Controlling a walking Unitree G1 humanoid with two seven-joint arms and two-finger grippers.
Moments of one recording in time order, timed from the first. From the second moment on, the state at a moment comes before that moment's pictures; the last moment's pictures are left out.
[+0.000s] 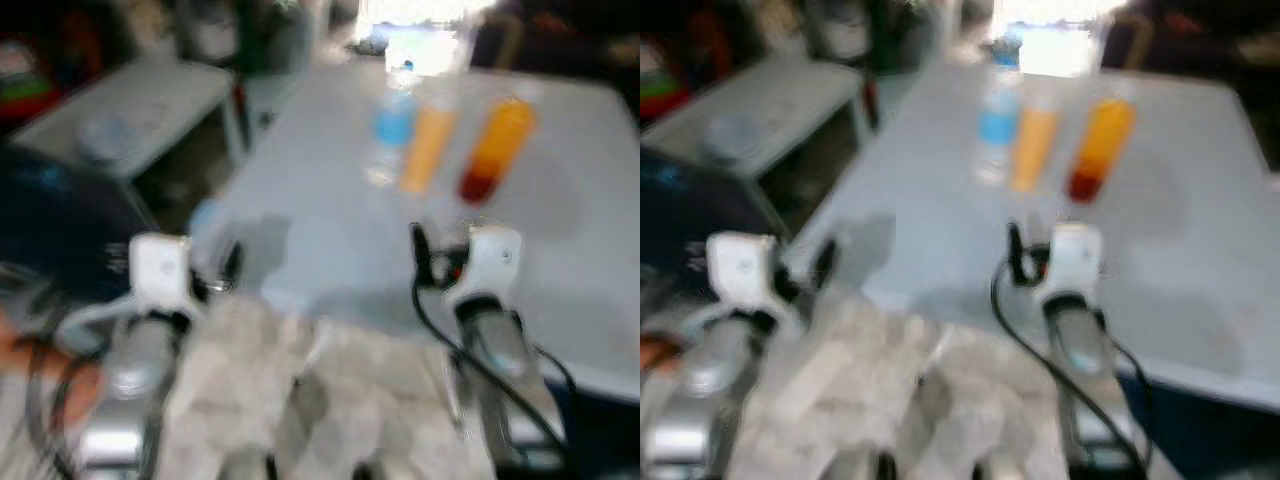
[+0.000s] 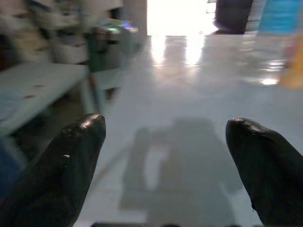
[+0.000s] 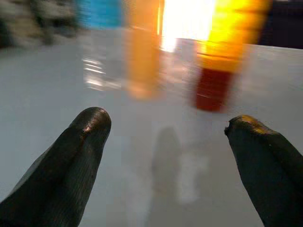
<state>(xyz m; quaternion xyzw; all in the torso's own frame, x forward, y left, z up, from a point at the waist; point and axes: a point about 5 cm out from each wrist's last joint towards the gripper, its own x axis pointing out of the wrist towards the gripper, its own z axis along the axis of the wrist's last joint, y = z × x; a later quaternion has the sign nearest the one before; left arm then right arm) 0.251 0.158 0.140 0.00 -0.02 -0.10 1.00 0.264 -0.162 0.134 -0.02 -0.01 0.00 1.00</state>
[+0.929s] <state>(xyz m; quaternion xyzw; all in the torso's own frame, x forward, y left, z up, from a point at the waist) 0.252 0.147 0.139 -0.02 -0.02 -0.13 0.99 0.273 -0.159 0.135 0.00 0.00 0.00 1.00</state>
